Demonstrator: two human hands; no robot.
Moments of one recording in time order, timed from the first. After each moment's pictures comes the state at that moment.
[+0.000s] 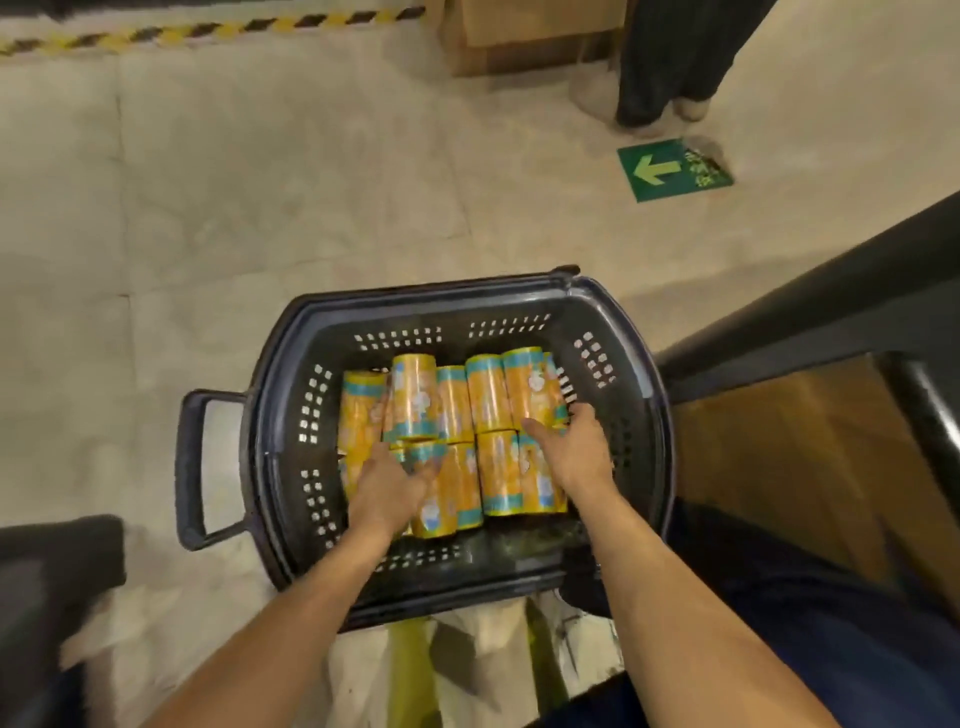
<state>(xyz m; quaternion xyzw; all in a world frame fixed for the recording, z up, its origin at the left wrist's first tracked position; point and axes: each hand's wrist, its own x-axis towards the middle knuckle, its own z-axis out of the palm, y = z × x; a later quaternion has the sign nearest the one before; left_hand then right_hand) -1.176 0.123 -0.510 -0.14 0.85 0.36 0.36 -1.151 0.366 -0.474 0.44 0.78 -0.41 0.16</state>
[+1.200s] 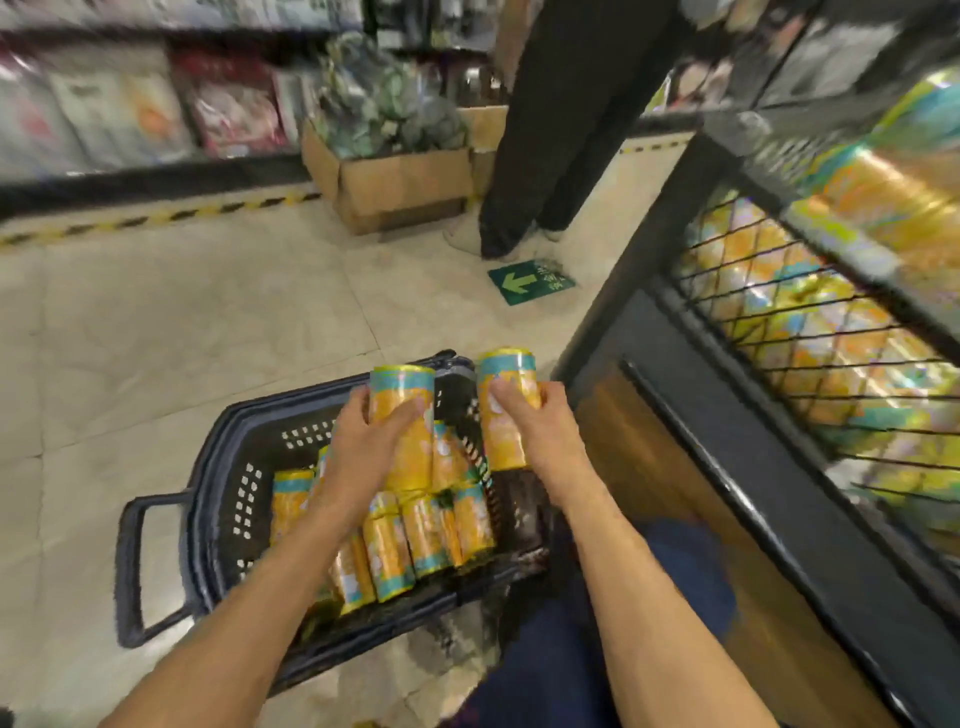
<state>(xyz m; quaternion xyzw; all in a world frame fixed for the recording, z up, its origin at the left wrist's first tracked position) -1.189 0.211 -0.313 -0.02 0.74 0.64 0.20 -1.104 0.395 -0.284 0.37 0.71 -0.60 -0.09</state>
